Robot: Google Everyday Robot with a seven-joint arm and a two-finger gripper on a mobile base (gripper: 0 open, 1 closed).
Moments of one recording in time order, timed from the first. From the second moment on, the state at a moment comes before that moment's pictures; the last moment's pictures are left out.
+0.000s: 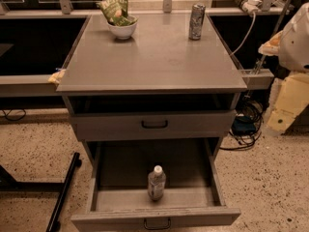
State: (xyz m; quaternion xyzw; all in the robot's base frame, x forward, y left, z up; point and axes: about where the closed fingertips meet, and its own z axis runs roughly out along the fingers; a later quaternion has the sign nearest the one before) arm 0.438 -0.216 0.978 -0.60 0.78 -0.04 0.16
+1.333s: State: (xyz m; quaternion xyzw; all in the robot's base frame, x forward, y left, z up) arm 0.439 -0.185 0.858 -0.59 0.78 0.08 0.20
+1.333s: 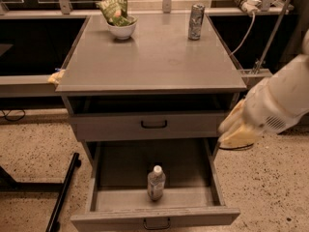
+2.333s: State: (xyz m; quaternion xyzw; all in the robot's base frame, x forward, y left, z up) arm 0.501 -0.106 0.654 -0.55 0.77 0.22 0.24
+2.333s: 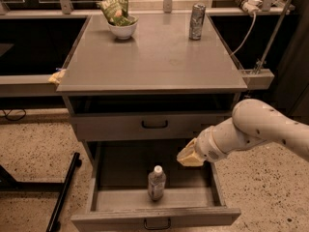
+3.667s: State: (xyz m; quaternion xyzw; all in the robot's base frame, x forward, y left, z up) arm 0.505 -0.107 0.587 -0.57 0.73 0.23 0.29
